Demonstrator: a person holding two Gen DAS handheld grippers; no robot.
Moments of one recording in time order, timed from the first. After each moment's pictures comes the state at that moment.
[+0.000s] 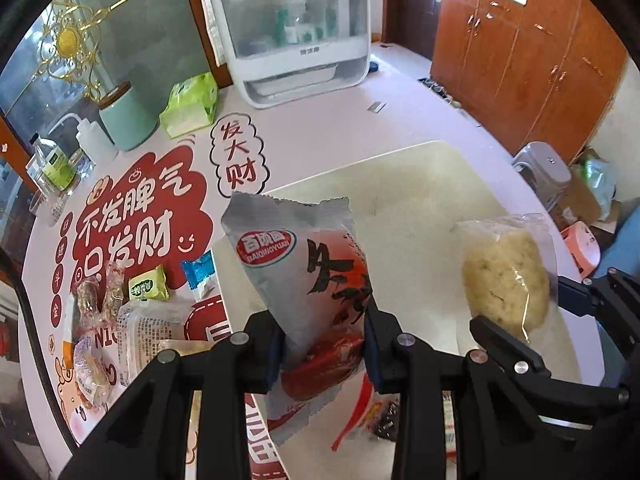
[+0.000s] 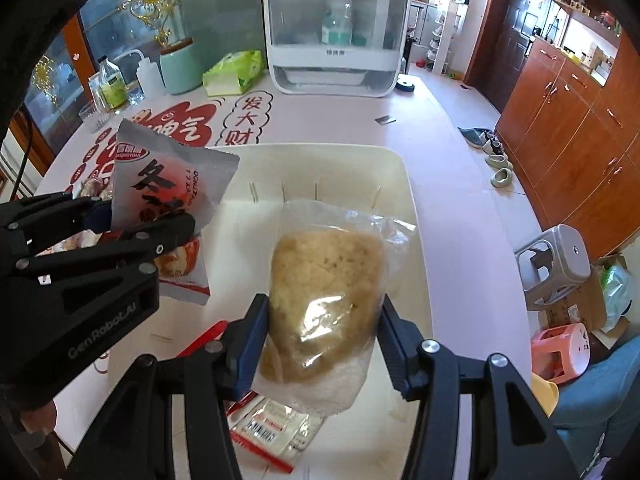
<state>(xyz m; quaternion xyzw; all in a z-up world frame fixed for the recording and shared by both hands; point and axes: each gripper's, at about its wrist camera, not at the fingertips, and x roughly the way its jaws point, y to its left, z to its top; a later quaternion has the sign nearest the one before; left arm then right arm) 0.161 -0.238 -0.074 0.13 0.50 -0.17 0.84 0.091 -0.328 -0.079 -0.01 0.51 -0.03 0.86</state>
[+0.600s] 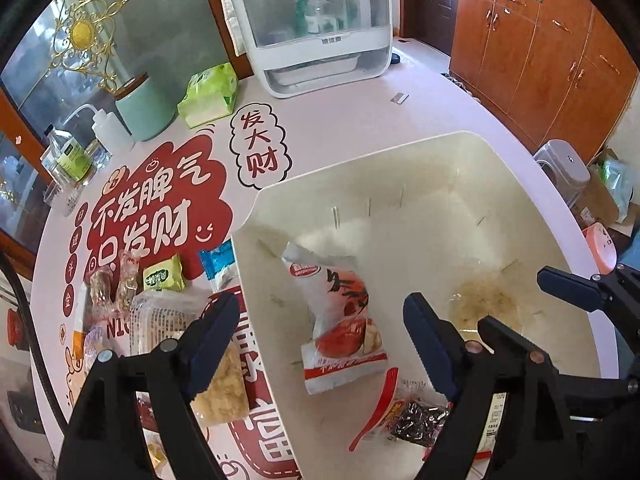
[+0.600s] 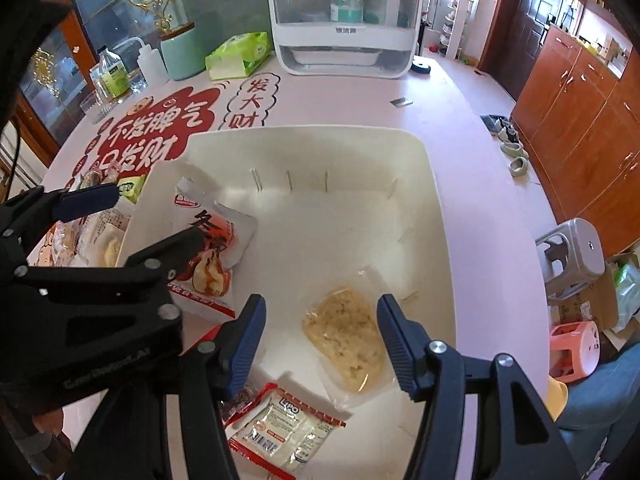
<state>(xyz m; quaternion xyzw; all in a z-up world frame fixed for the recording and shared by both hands) 0.159 -0.227 -0.078 0.14 0.50 -0.14 0.84 0.107 -0.327 -0.094 0.00 0.53 0.00 0.85</state>
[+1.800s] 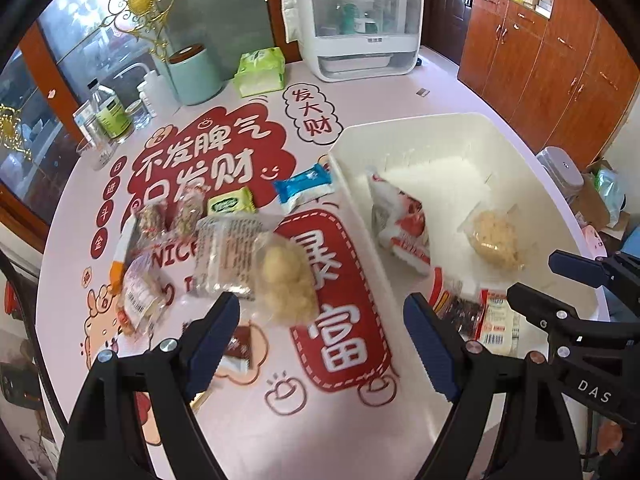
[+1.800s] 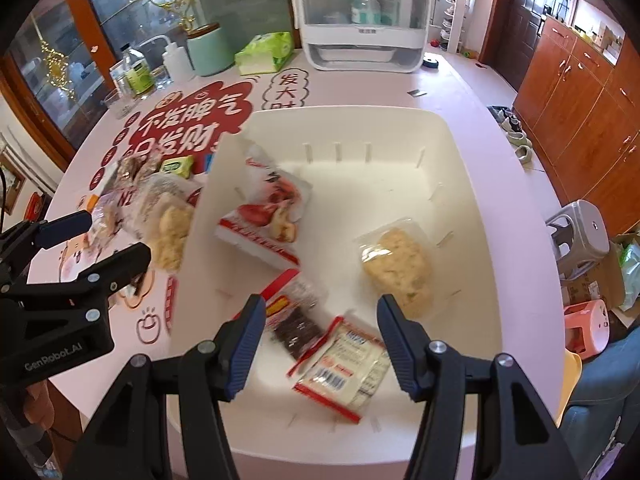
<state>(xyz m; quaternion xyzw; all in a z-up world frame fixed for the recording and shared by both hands) 0.088 -0.117 -0.050 0.11 0.50 -0.13 0.85 0.045 -0.271 -0.070 0.02 0.53 0.01 0.85</state>
